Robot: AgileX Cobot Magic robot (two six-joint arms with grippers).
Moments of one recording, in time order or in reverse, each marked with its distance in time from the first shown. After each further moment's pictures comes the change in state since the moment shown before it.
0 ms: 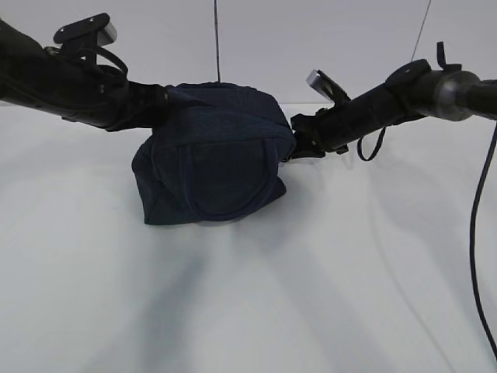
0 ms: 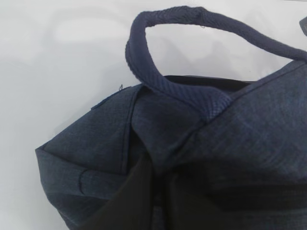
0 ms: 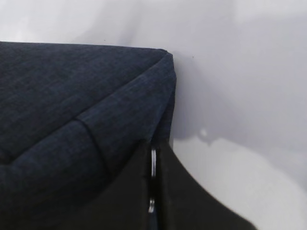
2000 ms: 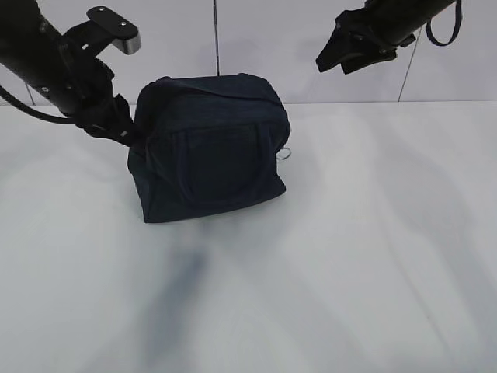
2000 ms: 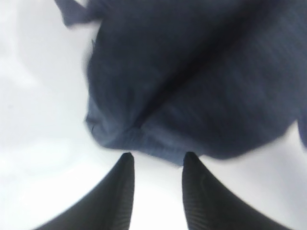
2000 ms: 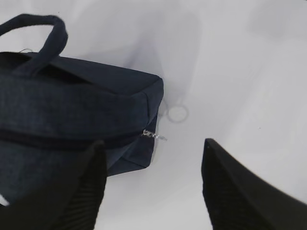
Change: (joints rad) left arm 0.004 0.005 -0.208 0.660 0.449 0.044; right arm -0.024 -0.304 -0.175 -0.406 0.219 0.229
